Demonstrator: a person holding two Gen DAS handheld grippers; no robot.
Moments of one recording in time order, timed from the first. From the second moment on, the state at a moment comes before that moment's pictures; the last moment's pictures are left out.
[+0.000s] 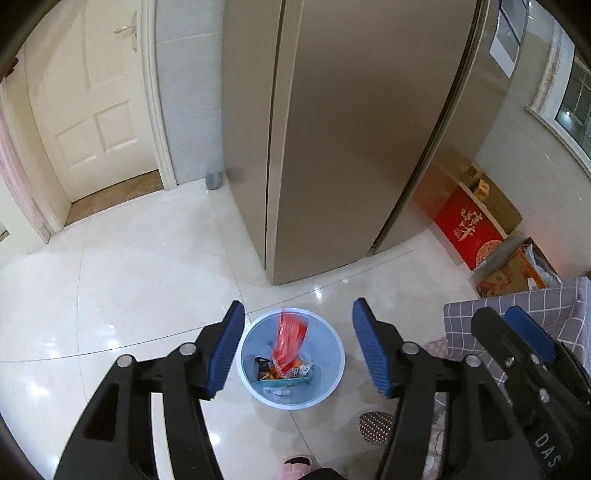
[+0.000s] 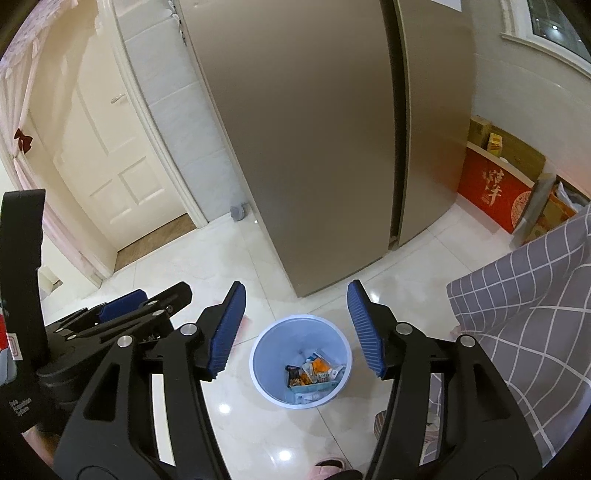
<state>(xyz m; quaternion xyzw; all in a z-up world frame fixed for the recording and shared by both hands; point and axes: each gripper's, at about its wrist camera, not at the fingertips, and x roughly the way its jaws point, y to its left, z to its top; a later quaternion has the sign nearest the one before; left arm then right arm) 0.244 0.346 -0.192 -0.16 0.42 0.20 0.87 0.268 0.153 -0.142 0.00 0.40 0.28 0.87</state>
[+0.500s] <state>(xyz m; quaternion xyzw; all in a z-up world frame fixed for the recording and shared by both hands) 0.239 0.302 -0.163 -0.15 0.41 0.17 0.88 0.257 0.120 -0.110 0.00 0.38 0.26 0.89</state>
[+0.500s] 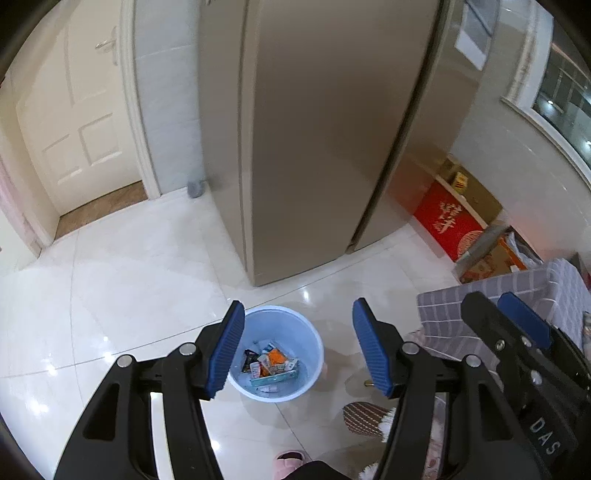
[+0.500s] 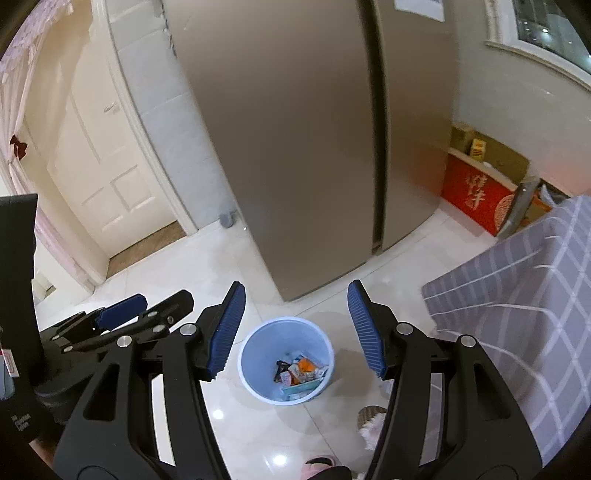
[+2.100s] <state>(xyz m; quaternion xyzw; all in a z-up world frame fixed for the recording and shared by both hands) 0.270 -0.141 -0.119 0.10 0.37 -0.14 0.91 0.189 -0.305 -0.066 0.04 0.32 -0.04 0.95</state>
